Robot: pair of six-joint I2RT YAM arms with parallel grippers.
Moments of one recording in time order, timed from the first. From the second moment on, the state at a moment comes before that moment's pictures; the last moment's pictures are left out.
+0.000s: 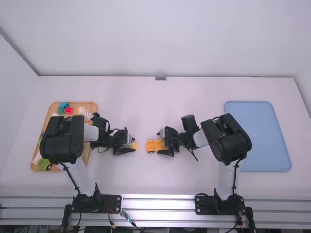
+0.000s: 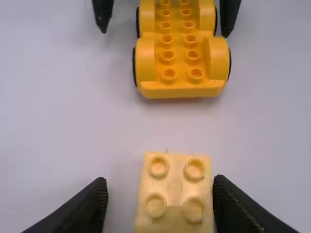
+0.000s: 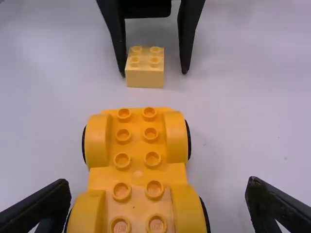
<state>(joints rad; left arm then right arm) 0.12 1.94 0.68 -0.20 0.98 1.51 0.38 2.06 0.70 0.39 -1.02 -0.94</state>
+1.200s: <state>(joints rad) 0.11 1.81 0.65 -0.14 1.07 1.40 0.42 2.07 0.70 0.42 -0.97 -0.95</state>
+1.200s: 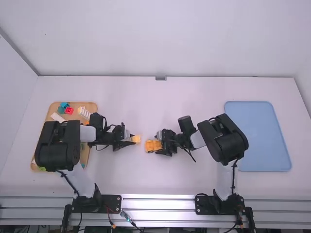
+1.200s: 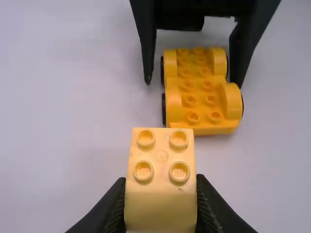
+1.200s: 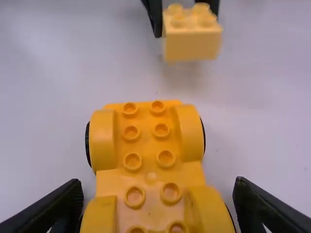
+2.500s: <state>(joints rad) -0.13 1.83 0.67 0.09 0.92 1.07 0.39 2.07 0.74 0.39 -0.89 -0.87</state>
